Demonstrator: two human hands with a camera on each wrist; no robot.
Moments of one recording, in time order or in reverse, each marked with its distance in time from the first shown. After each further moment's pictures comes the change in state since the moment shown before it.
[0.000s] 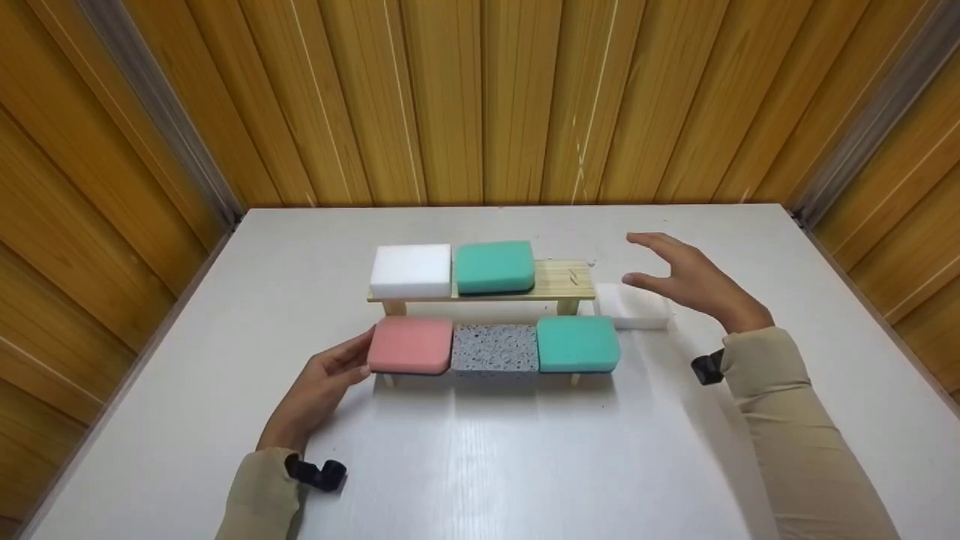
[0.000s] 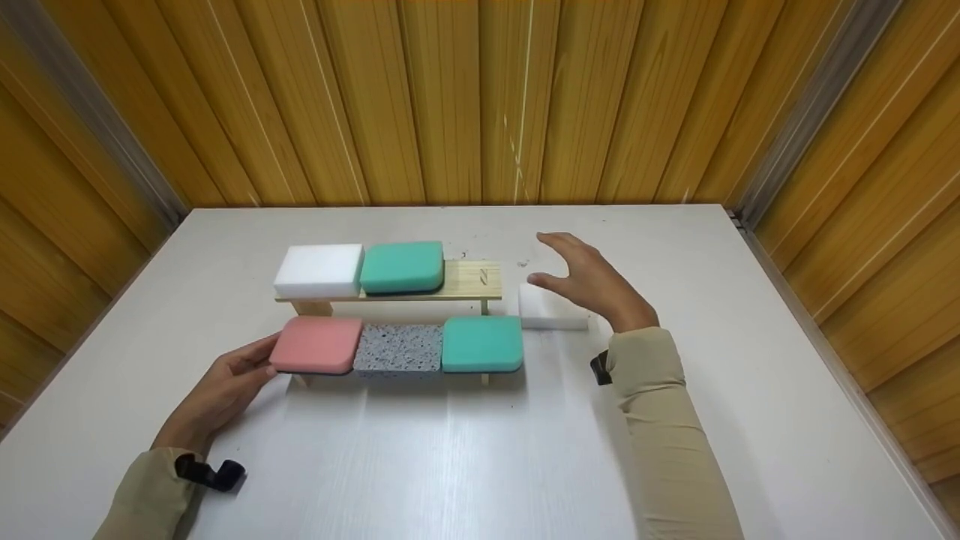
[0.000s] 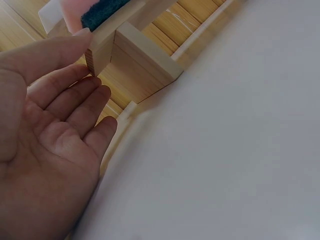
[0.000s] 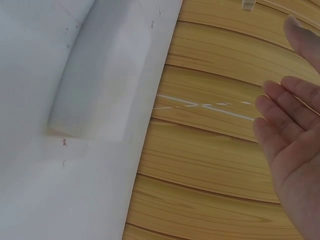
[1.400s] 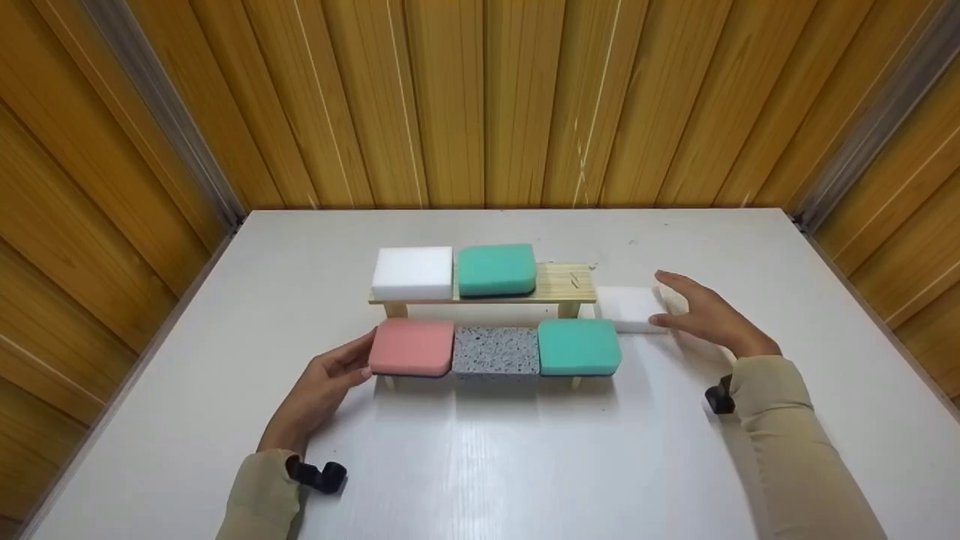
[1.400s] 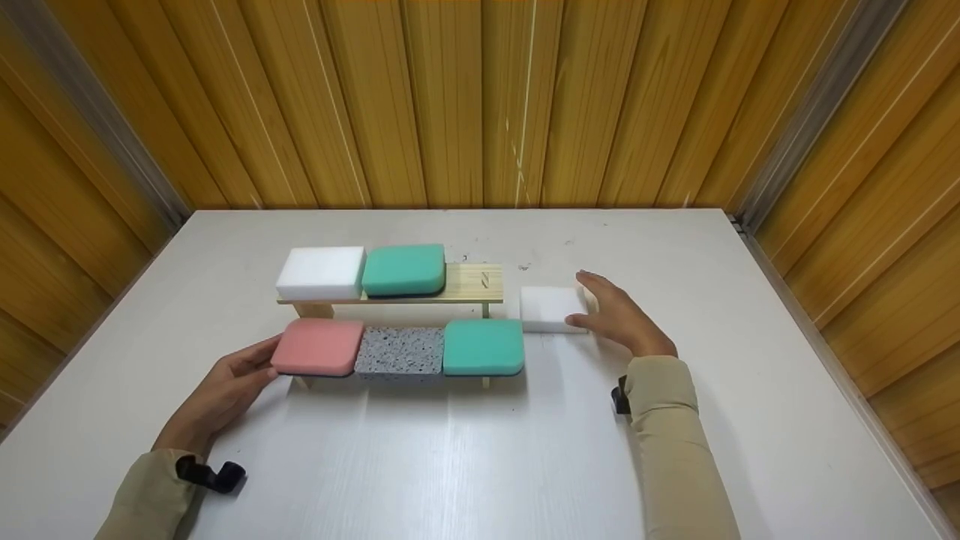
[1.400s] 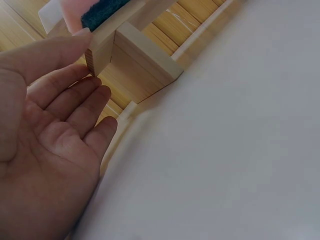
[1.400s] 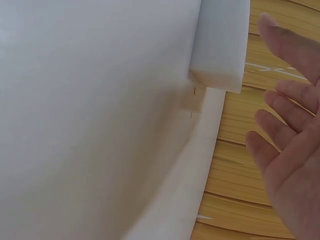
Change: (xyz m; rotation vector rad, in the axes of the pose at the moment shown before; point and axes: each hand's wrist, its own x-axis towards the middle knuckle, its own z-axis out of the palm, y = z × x) left_hand 0.000 -0.001 0.001 -0.028 -0.008 0.016; right_hand -0.016 0.072 0.025 0.042 -0.104 0.197
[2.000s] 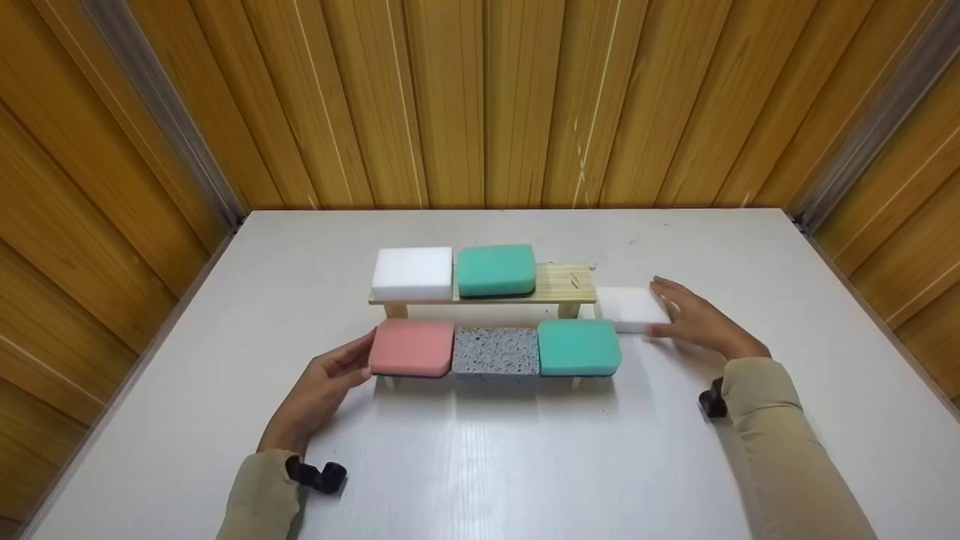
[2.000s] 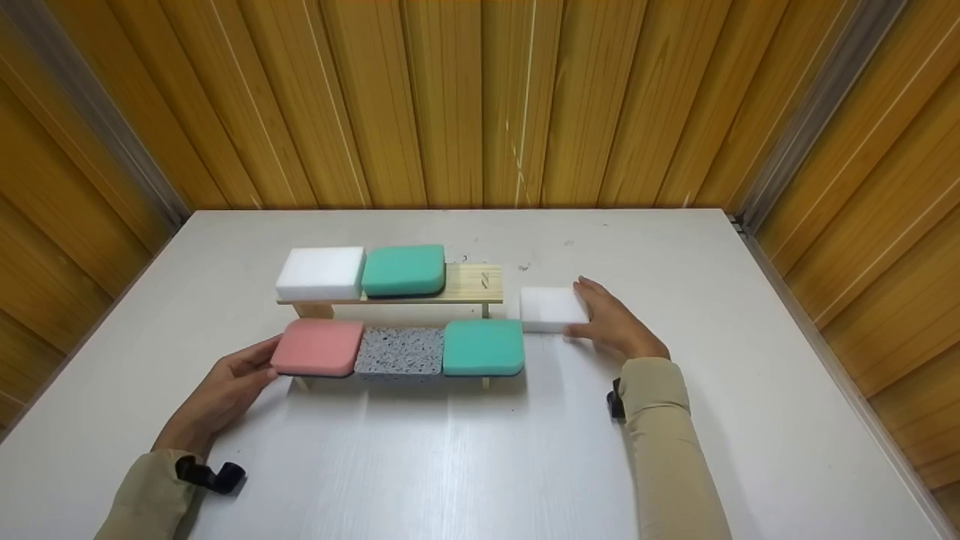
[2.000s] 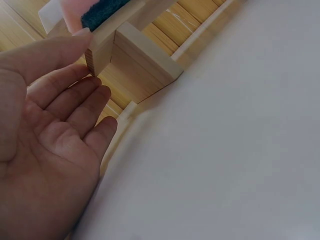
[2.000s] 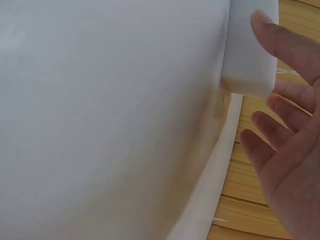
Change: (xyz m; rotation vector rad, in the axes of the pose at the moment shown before) left_hand 0.001 -0.001 -0.001 0.061 0.023 -0.024; right_hand 0.006 0.007 0.013 -0.015 -0.027 -0.039
